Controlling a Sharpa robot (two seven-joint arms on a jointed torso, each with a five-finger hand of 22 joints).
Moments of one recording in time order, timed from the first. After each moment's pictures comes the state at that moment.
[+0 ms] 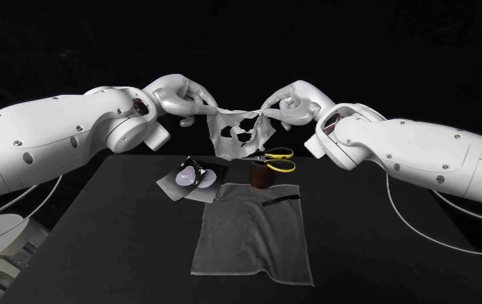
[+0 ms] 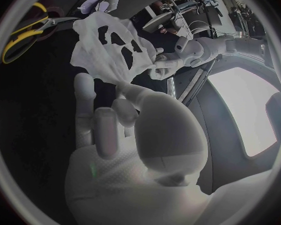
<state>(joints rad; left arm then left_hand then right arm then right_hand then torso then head) 1.50 -0.79 -0.11 1.38 -0.58 -0.11 0.04 1.38 -0.14 0.64 0.04 0.04 0.95 0.09 0.55 0.39 0.91 0.02 1.40 0.70 1.34 -0.03 1.53 1.15 0.13 1.22 0.07 1.07 1.24 1.41 -0.71 -0.13 1.41 -0.84 -0.49 0.07 1.26 -0.04 0.59 -0.01 0.04 1.08 0.06 0.27 0.43 1.35 -0.01 1.18 1.08 1.46 -0.06 1.42 1.31 0.15 1.24 0.05 0.50 1.26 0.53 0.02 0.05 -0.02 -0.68</state>
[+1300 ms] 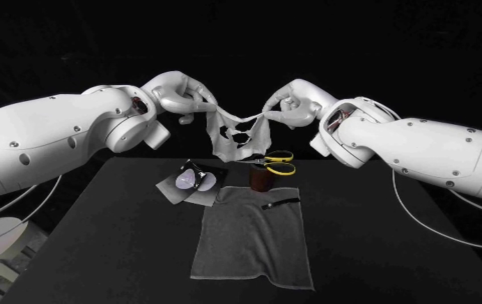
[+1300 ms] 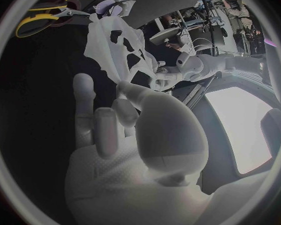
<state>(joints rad) 1.51 -0.80 -0.09 1.40 -0.60 -0.13 0.03 1.38 -0.14 0.64 0.04 0.04 0.95 0.09 0.55 0.39 0.90 0.02 1.40 0.69 1.35 -0.03 1.53 1.17 0.13 1.23 0.07 1.08 1.25 1.44 -0.75 -0.13 1.47 -1.03 -0.45 0.00 1.25 -0.05 0.59 -0.02 0.05 1.08 0.06 0.27 0.43 1.36 -0.01 1.18 1.08 1.46 -0.06 1.42 1.31 0.15 1.25 0.05 0.51 1.27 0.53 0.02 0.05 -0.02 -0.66</state>
